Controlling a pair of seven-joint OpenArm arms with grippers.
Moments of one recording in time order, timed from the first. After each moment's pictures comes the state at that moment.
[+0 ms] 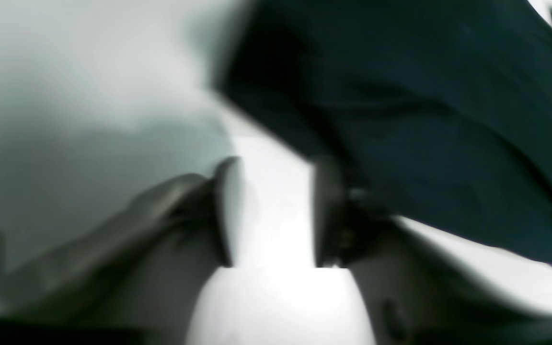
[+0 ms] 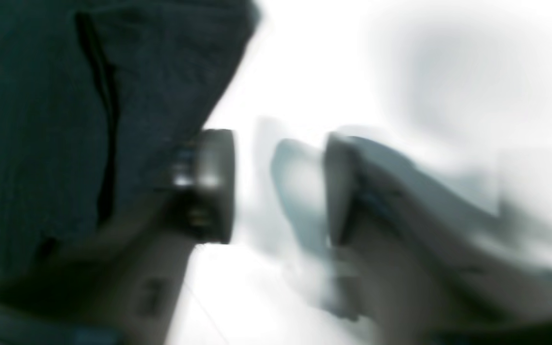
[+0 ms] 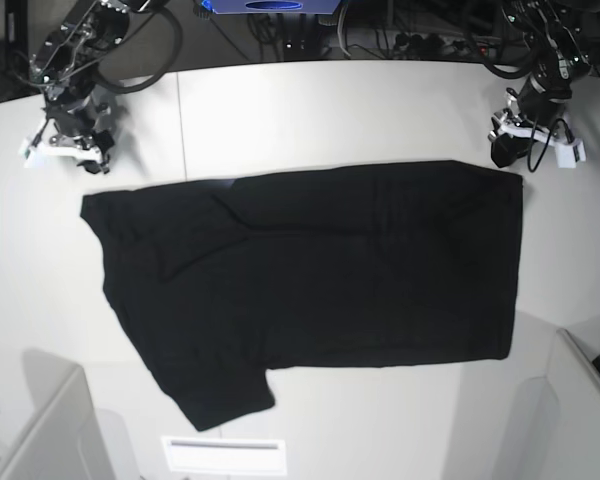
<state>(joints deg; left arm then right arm) 22.6 -6.5 -40.5 96.6 -44.5 -19.6 49.8 -13.7 -7.0 43.1 96.8 32.4 2.4 -48.3</state>
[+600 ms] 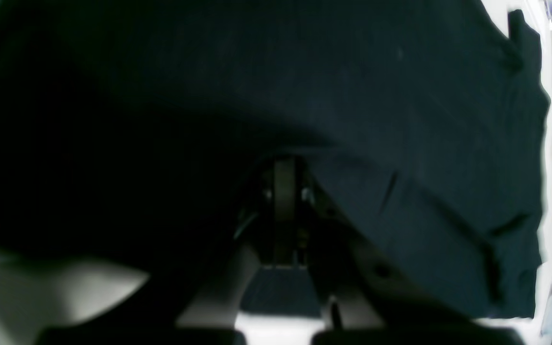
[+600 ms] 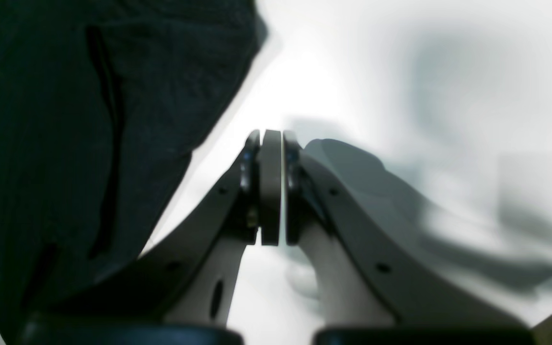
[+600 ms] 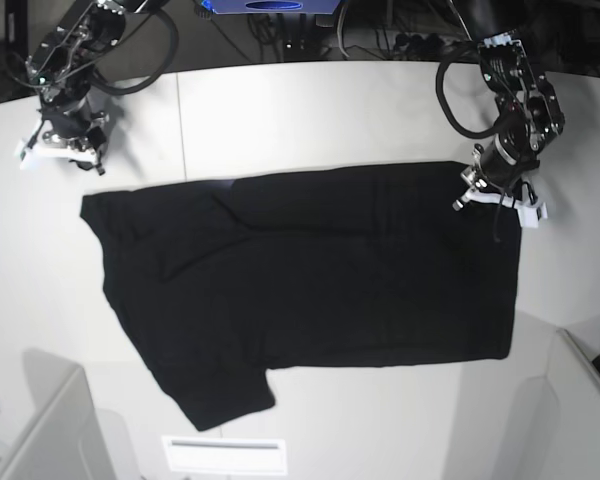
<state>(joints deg) 8.3 -7.1 -28.4 87.1 -44.6 -6.5 49.7 -13.3 -6.3 43.3 96.9 32.4 2.4 -48.5</state>
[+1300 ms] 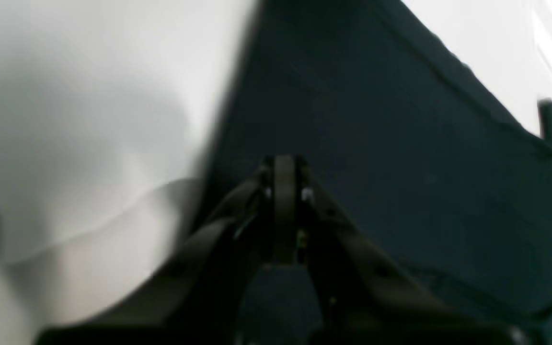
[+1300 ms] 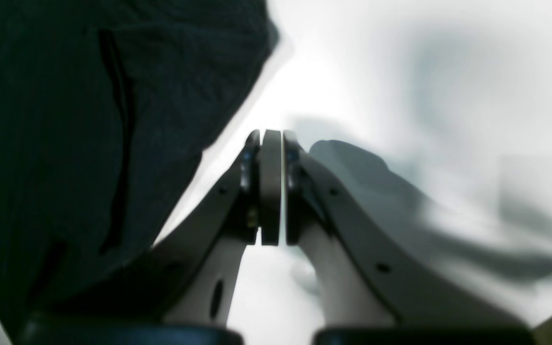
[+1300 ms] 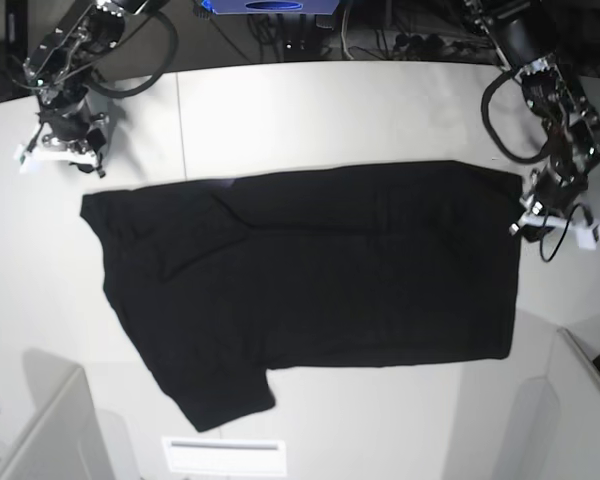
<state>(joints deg) 6.1 -14.2 -35.5 89.9 -39.1 -6.9 49.7 -12.9 -6.3 43.0 98.9 32.3 2.4 -52.1</state>
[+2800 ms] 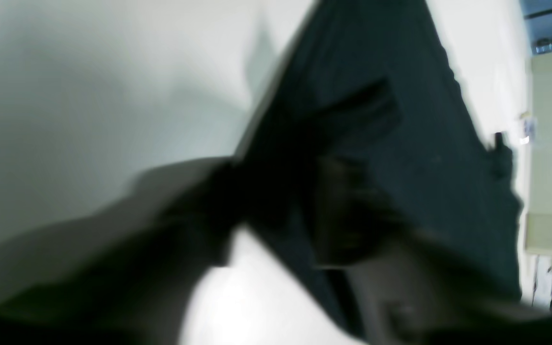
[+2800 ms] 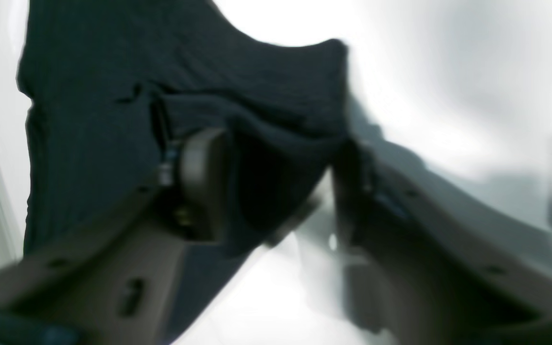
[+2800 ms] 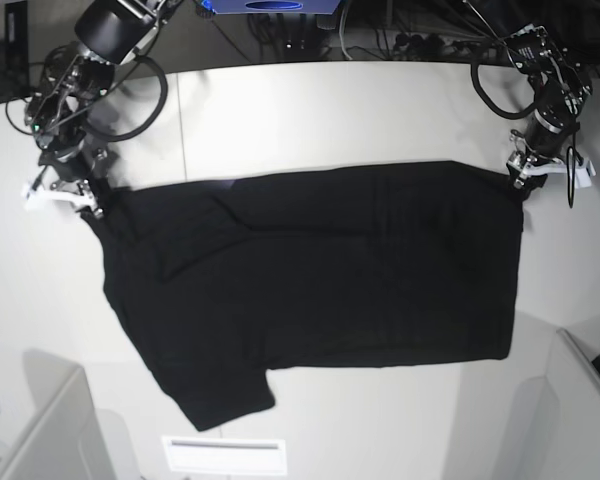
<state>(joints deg) 9.9 -8.1 -45.2 76.9 -49.1 -14.7 46.5 -1.4 -1.3 42.9 79.9 34.2 3.7 -47.7</state>
